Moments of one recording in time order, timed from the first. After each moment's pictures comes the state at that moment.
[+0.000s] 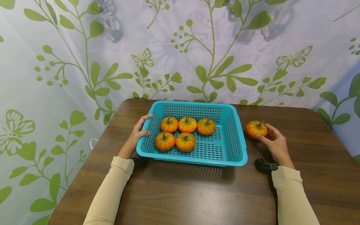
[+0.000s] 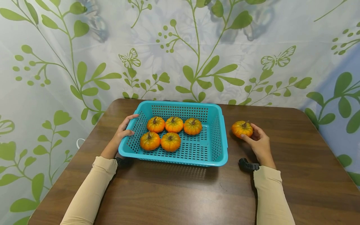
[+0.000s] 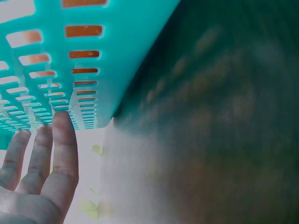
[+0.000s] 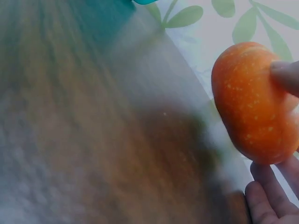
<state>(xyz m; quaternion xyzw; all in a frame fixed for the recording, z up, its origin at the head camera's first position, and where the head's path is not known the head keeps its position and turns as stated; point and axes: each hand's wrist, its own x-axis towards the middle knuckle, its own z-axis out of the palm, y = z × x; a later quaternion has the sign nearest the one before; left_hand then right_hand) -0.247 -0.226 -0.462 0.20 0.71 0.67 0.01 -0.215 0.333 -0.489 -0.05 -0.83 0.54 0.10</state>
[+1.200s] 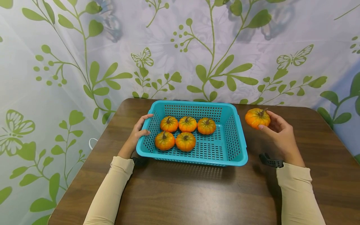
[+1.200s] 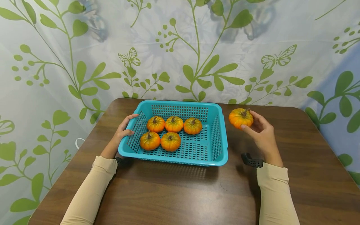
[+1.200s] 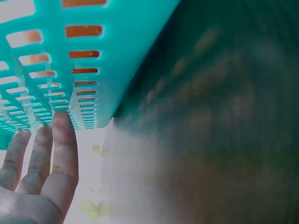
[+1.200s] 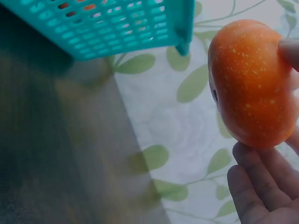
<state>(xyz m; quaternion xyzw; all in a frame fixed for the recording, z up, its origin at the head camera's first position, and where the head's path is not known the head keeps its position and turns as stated) -0.247 -0.226 -0.462 0.19 0.71 0.67 0.01 -0.204 0.318 -0.427 0.06 -0.79 0.59 0.16</state>
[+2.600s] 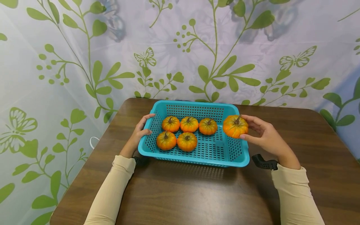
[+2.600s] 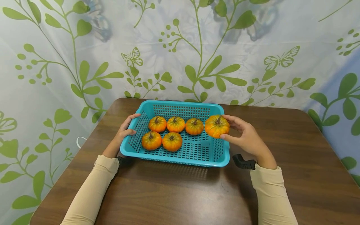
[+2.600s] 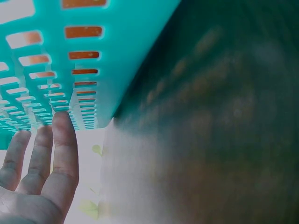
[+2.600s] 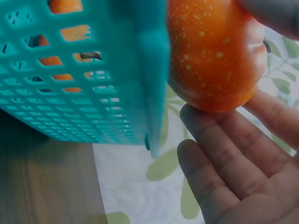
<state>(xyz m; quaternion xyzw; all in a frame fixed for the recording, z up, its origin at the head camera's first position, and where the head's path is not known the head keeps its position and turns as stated) -0.246 -0.226 -0.461 0.19 0.72 0.66 0.00 -0.192 0.267 -0.389 0.26 -0.82 0.50 0.06</state>
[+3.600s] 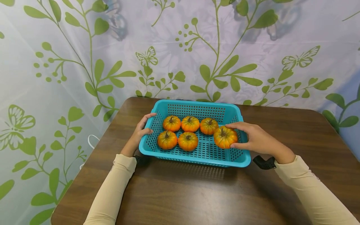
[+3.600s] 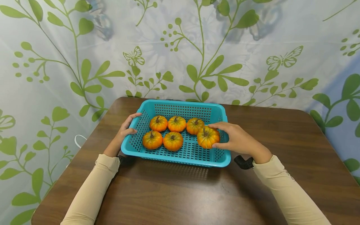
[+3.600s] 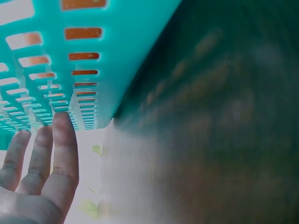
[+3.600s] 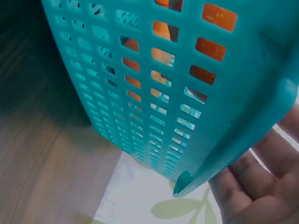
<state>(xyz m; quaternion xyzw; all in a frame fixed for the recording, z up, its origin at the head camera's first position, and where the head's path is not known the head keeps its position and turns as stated) -0.247 -0.225 -0.461 0.19 0.72 0.67 0.00 -0.206 0.248 -0.382 0.37 -0.89 0.28 0.03</state>
